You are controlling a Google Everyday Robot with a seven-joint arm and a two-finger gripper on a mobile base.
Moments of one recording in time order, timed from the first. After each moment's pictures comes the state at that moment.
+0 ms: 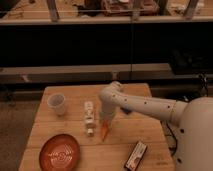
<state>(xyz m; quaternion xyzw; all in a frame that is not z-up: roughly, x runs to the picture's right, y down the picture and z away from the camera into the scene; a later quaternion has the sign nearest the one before) -0.013 0.200 0.835 -0.26 -0.29 -0.54 0.74</state>
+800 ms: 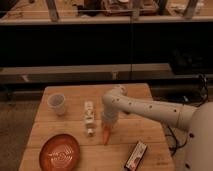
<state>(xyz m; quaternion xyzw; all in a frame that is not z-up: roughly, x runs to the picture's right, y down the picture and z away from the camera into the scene) 0.004 0.217 0.822 -0.26 -0.30 -0.53 0.75</state>
